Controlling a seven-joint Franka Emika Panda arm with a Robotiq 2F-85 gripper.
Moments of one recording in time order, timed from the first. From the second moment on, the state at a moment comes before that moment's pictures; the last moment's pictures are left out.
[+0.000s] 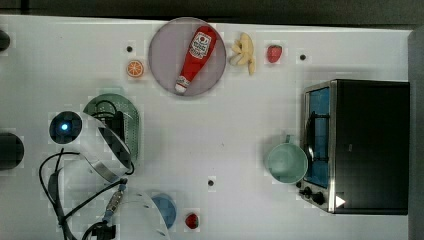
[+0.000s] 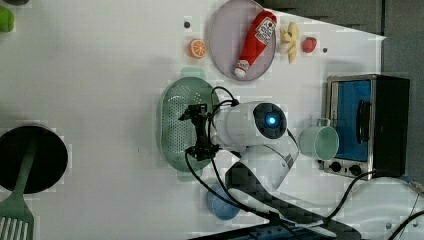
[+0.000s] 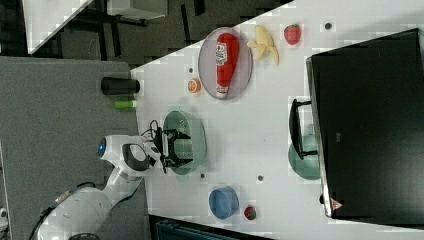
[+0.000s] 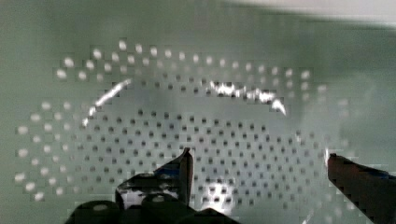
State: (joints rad) arm 0.11 0.59 0.45 -2.09 -0.29 0.93 1.42
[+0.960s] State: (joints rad) arm 0.06 0.52 0.38 -2.15 -0.29 0.95 1.43
